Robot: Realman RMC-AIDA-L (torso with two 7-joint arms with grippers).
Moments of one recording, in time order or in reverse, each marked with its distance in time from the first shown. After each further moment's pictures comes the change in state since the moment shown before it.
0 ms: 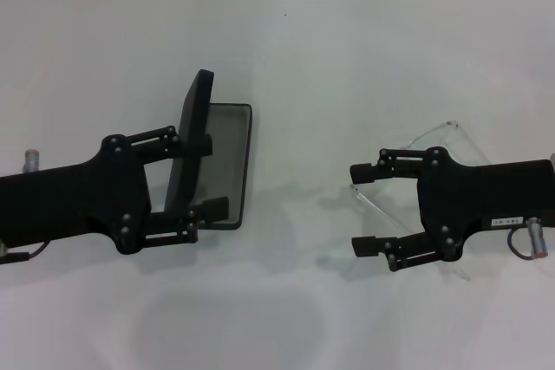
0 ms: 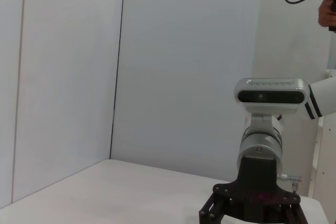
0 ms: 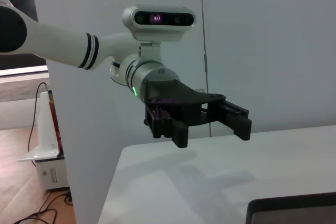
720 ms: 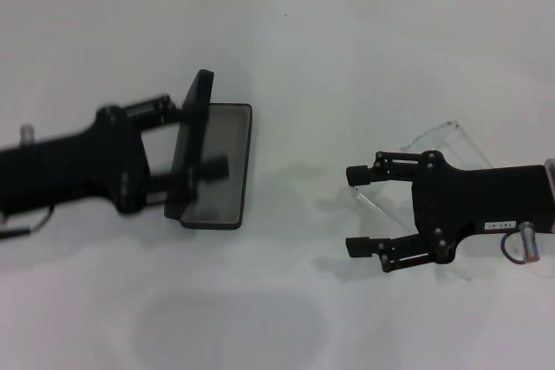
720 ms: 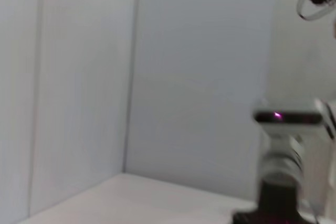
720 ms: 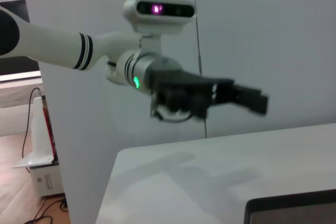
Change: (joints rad) left arm -0.014 -0.028 -0.057 0.032 -0.008 -0.010 -0.072; right arm -0.011 0.015 0.000 0.008 0.003 0.016 -0.001
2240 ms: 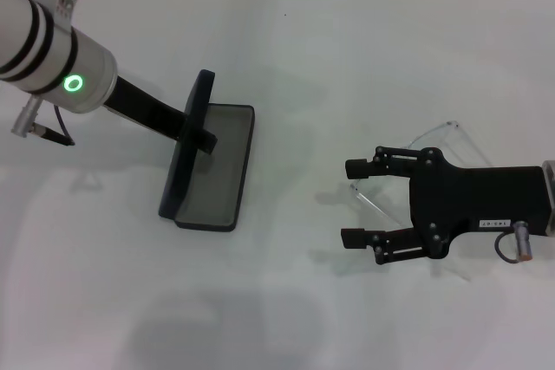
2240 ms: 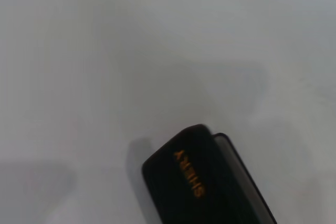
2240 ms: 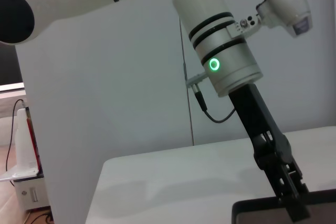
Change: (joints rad) left arm -0.371 -0.013 0.343 0.392 1.009 -0.299 -1.400; right arm -0.021 0.013 -0.007 0.007 0.037 0.031 -0.008
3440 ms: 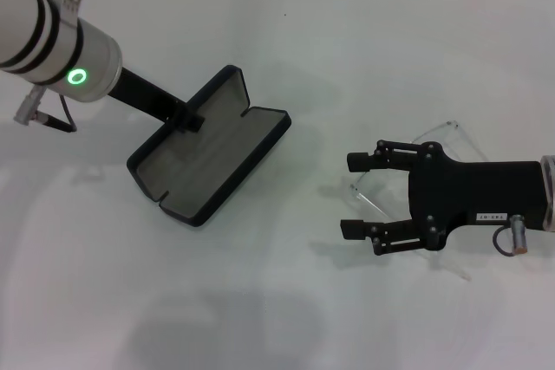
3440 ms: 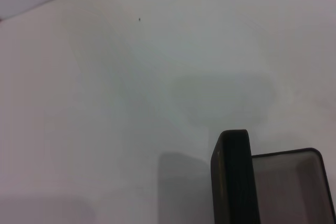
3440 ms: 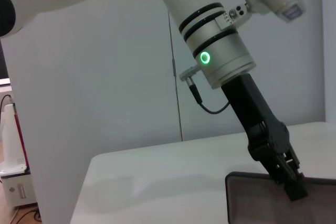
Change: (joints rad) left arm 0.008 0.001 0.035 0.032 0.005 -0.047 0.070; right arm 0.003 0.000 -0.001 0.000 0.002 0.034 0.001
